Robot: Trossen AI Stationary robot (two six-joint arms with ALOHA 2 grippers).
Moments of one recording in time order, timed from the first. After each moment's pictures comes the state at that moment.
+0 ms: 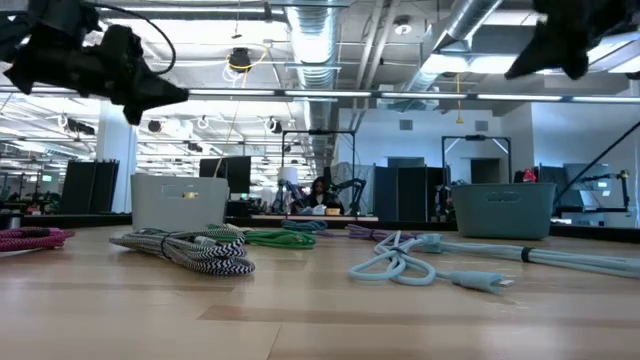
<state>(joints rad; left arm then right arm) 0.91 0.21 0.22 0.04 0.58 -0.10 0.02 0.53 0.70 -0.77 0.56 0.42</state>
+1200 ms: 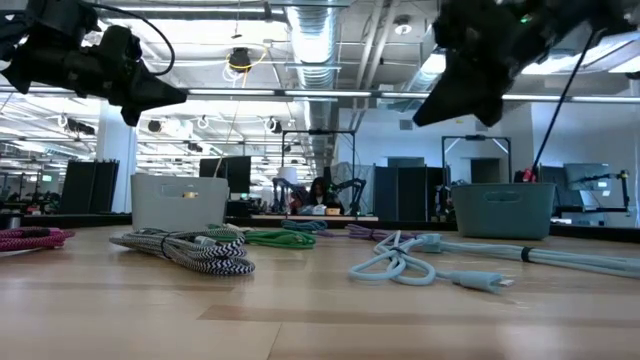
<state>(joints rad) 0.91 0.21 0.22 0.02 0.57 -0.10 0.24 1.28 0.70 -0.13 0.43 0.59</state>
